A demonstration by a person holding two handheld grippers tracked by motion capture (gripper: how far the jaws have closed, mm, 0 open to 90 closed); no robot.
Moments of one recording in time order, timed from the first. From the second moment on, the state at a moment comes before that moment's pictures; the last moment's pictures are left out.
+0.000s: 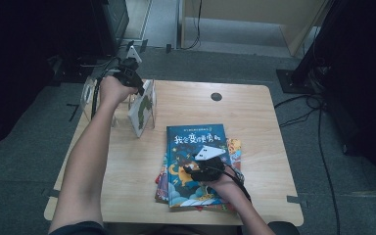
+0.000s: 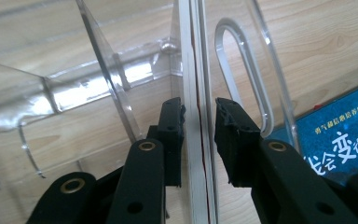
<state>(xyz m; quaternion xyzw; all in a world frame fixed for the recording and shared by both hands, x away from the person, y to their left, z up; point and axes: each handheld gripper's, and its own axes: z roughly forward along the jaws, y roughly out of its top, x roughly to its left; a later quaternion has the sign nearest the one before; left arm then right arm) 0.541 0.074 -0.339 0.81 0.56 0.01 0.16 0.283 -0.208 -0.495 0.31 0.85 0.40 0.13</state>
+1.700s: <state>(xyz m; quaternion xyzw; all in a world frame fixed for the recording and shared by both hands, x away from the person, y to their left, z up) 0.426 0.092 -0.350 0.84 0.48 0.03 0.26 0.283 -0.208 -0.495 0.31 0.85 0.40 0.13</state>
